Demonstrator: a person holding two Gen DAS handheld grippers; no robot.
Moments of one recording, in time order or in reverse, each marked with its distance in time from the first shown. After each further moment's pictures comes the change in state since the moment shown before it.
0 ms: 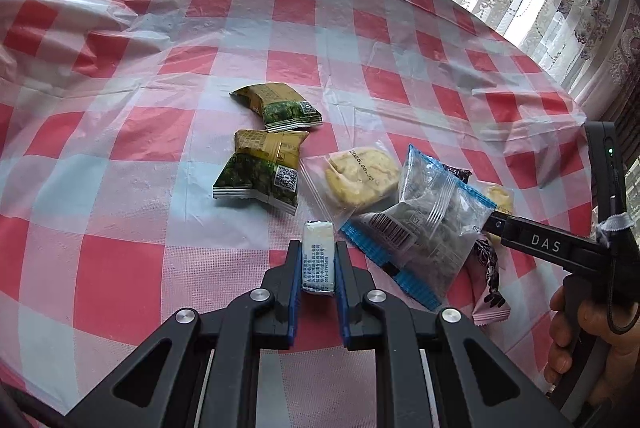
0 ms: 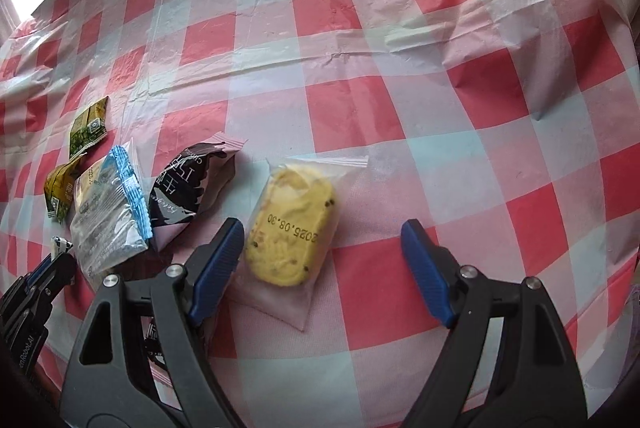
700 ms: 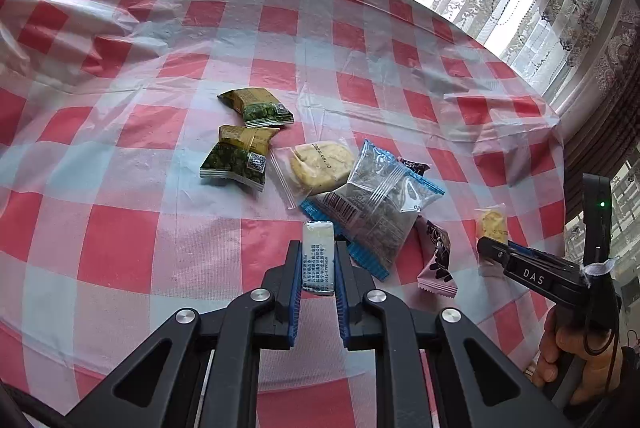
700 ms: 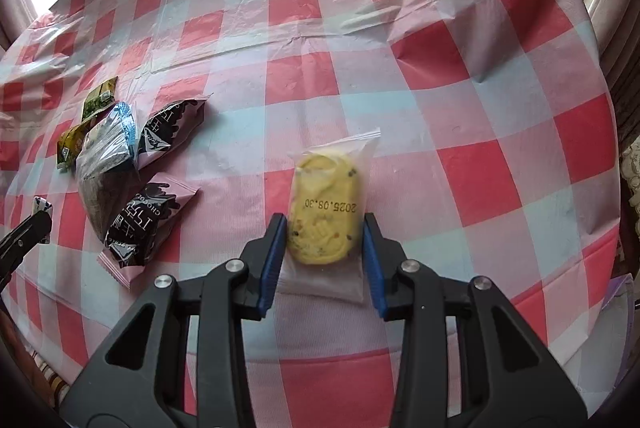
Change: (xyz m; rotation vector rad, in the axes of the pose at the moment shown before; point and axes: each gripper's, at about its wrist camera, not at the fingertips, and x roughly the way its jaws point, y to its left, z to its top) left arm -0.037 -0.023 -0.017 -0.016 -0.022 -0.042; right arm -0.035 -0.048 -0.042 -0.020 -0.031 0.030
